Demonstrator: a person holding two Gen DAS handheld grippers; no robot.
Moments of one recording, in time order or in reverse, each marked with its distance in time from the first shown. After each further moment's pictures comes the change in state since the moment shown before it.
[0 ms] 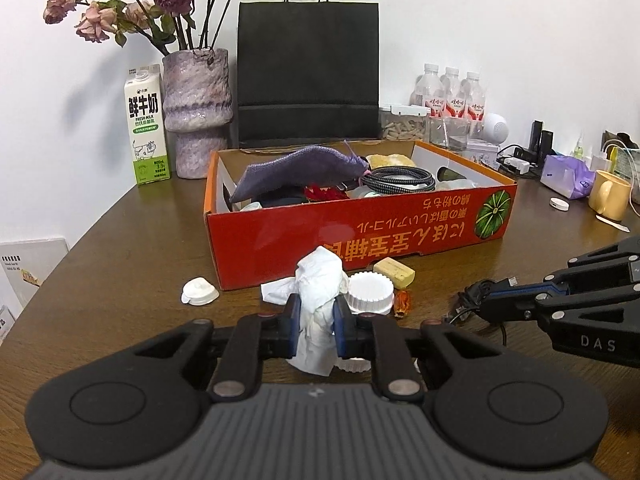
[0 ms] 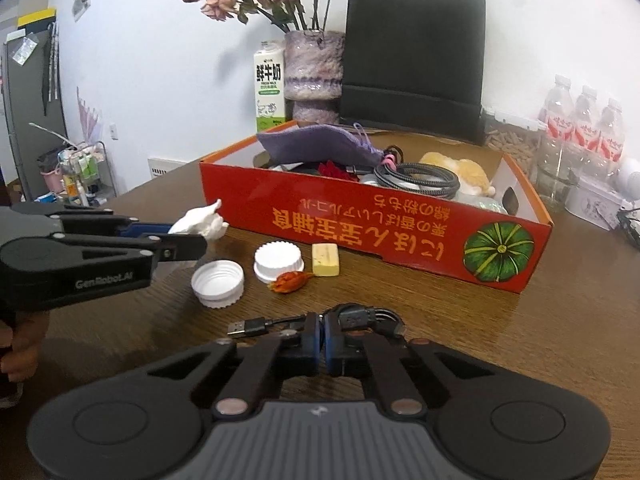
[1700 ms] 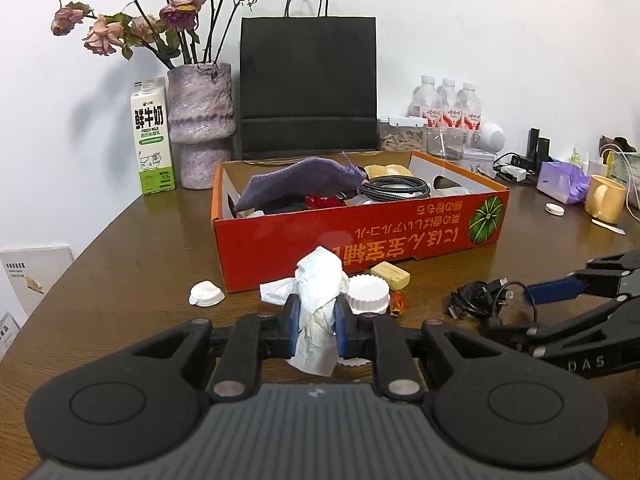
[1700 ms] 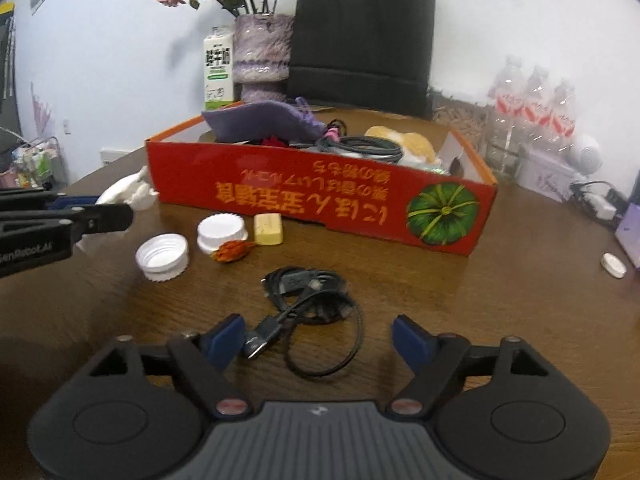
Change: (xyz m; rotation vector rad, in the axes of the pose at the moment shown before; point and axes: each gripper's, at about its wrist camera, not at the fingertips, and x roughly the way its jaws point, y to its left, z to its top) left arm -0.015 -0.003 -0.005 0.006 -0.035 0.006; right arm 0.000 -0.010 -0.019 0.055 0.047 -0.128
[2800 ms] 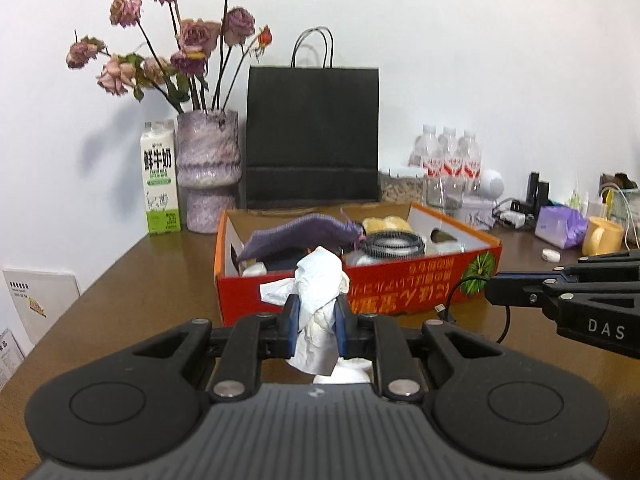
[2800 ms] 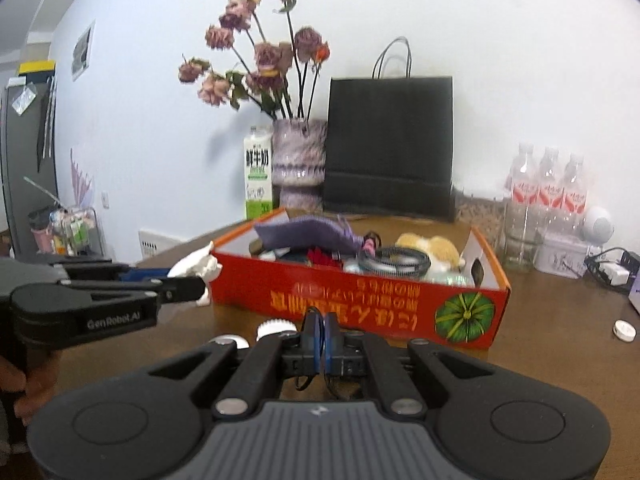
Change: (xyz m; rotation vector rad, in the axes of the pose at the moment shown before) left arm -0.019 -0.007 0.020 -0.029 -0.140 0.016; right arm -0.051 0.015 0.023 -0.011 -0.310 0.062
